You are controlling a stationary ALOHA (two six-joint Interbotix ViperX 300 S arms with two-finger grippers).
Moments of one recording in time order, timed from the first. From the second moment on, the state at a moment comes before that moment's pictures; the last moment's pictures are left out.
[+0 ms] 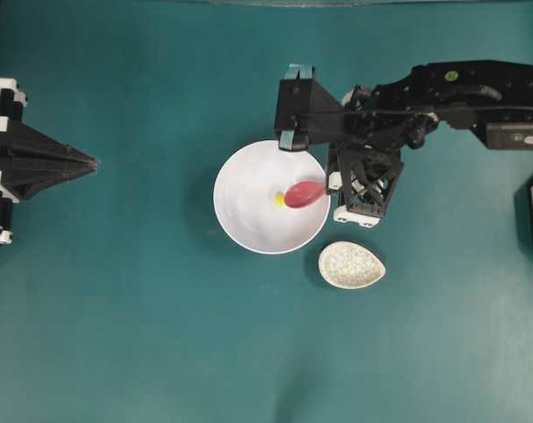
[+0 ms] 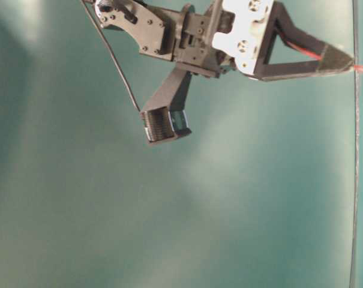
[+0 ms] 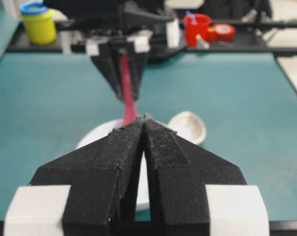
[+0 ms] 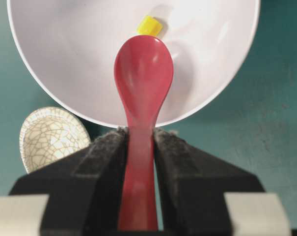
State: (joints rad) left arm 0.00 -0.96 1.18 0.01 -0.17 0.01; right arm -0.16 -0.01 0.39 0.22 0.88 -0.12
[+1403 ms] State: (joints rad) left arm 0.00 -0.96 1.18 0.01 -0.17 0.01; right arm -0.13 0.08 0.39 0.20 0.55 -0.13
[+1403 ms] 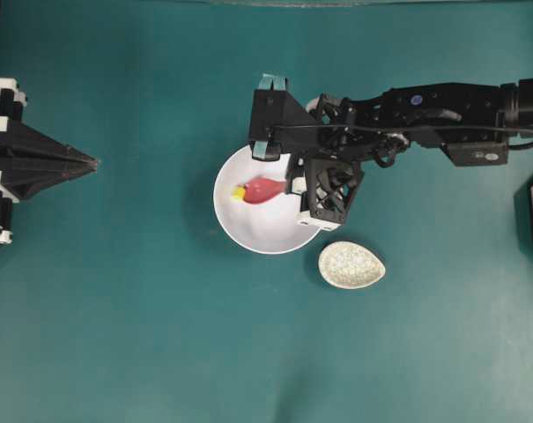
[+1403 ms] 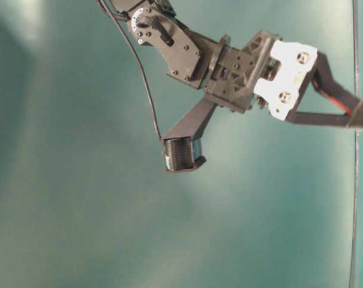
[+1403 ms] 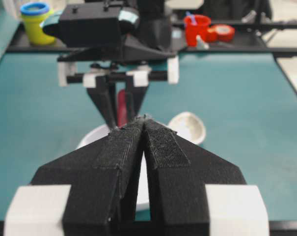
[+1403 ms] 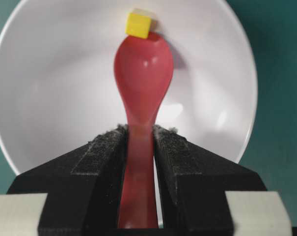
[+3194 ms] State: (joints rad) left arm 0.00 -0.96 1.18 0.01 -0.17 0.01; right arm -0.13 -0.20 0.52 0.21 0.64 -0.05
